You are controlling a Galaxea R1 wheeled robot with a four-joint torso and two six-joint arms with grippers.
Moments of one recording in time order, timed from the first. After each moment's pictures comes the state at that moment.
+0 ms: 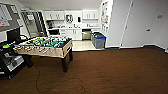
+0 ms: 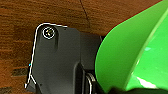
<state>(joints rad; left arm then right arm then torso) 1.43 2.76 -2.36 0.50 -0.16 -0.60 -1.39 2.92 -2.73 0.84 -0.15 -0.65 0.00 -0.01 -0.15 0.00</state>
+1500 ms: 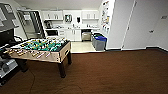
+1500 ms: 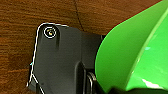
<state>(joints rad) 1.43 2.76 -2.36 0.50 -0.16 -0.60 -1.39 2.93 -2.73 0.84 -0.15 -0.65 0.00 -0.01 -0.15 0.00</state>
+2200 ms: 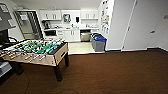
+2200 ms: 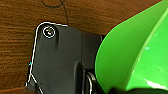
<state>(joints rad) 1.43 2.76 -2.36 0.50 -0.16 -0.60 -1.39 2.93 -2.73 0.84 -0.15 -0.65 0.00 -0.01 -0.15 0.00</state>
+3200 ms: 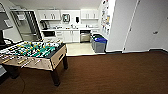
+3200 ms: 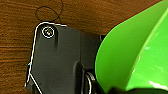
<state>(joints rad) 1.44 2.76 -2.36 0.50 -0.16 -0.60 -1.39 2.93 -2.73 0.84 -0.15 -0.65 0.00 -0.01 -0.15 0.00</state>
